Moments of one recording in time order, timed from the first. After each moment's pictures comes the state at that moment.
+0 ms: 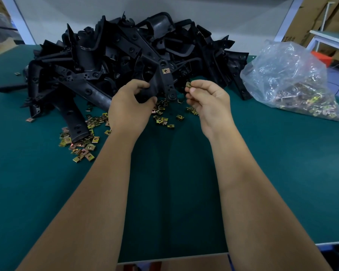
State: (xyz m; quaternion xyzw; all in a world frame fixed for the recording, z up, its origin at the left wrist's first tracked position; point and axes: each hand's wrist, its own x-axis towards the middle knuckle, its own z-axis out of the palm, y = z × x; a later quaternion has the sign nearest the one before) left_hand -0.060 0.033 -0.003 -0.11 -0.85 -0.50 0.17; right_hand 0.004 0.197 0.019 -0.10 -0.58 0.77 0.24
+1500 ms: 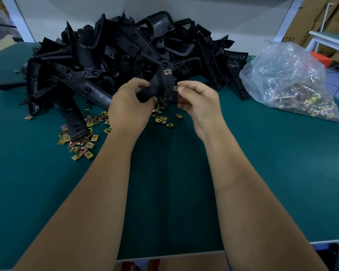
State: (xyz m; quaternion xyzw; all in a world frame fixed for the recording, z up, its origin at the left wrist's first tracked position) left_hand -0.051 0.035 0.005 -0.11 -0.85 -0.48 0.17; right_hand 0.001 0.182 0.020 -0.07 -0.63 0.75 0.21
